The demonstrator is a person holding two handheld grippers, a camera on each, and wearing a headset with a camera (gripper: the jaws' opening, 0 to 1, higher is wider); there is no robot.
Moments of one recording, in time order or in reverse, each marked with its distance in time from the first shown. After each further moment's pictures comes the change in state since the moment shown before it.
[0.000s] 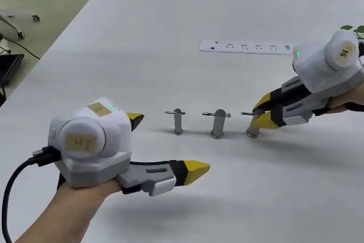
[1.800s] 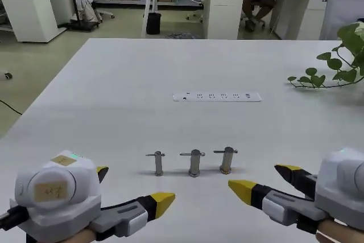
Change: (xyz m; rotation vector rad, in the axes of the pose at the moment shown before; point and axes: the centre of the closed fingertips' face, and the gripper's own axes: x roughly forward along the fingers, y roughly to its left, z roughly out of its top) left arm -0.046 0.005 0.002 -0.113 -0.043 0.126; right arm -0.070 0.085 0.009 0.720 -0.439 -0.638
